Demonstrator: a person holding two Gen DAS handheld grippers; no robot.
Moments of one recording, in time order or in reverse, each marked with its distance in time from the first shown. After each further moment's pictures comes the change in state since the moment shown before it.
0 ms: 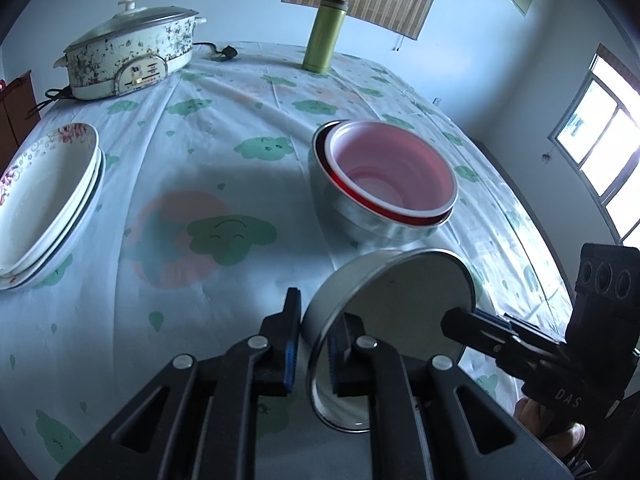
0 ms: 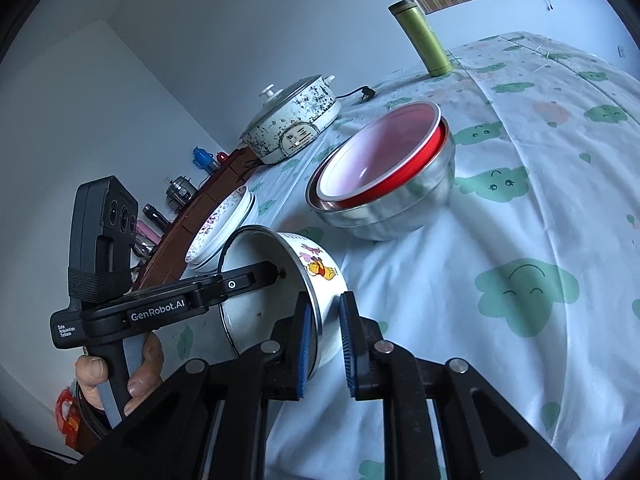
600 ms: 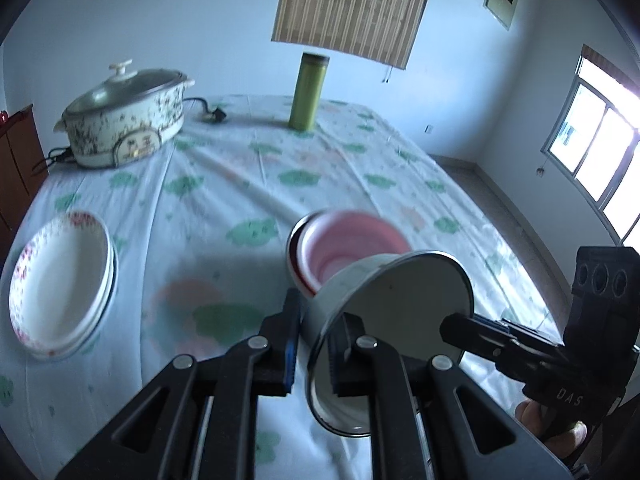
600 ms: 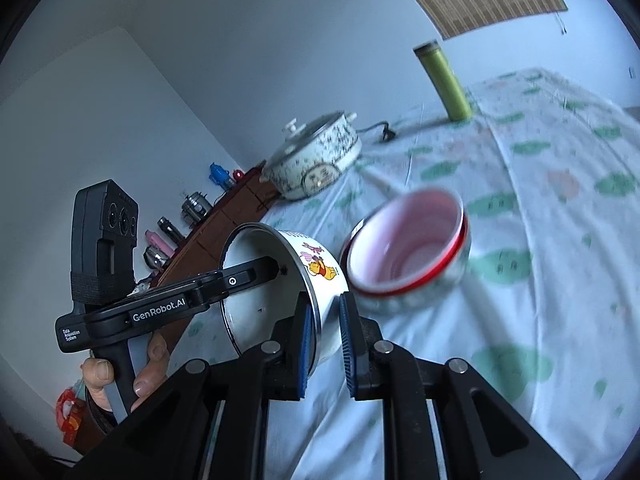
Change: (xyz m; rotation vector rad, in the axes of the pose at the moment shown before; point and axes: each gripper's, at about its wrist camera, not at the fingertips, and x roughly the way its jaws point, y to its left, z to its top) left arm -0.043 -0.027 0.058 0.046 -0.131 0.007; right arm -0.030 0.018 0.052 -0.047 -0.080 0.040
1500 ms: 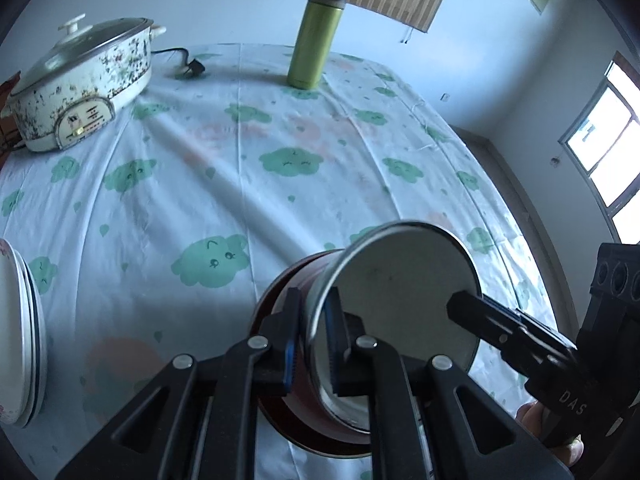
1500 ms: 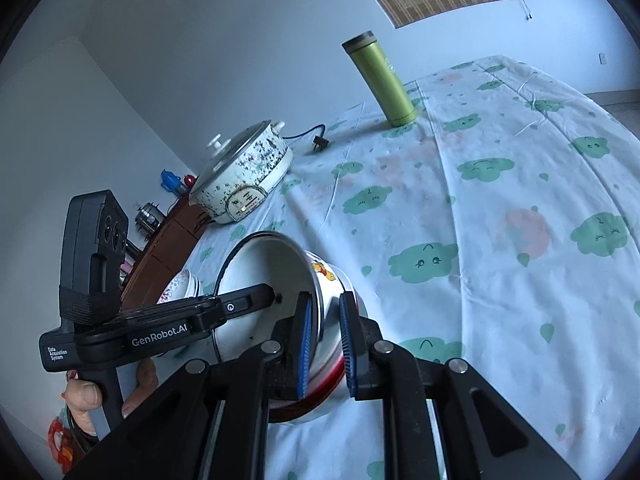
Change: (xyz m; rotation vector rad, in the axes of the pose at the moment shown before) left arm 0.117 -0.005 0.053 -0.073 0.198 0.005; right arm 0.048 -0.080 0.068 0.079 0.053 -0.146
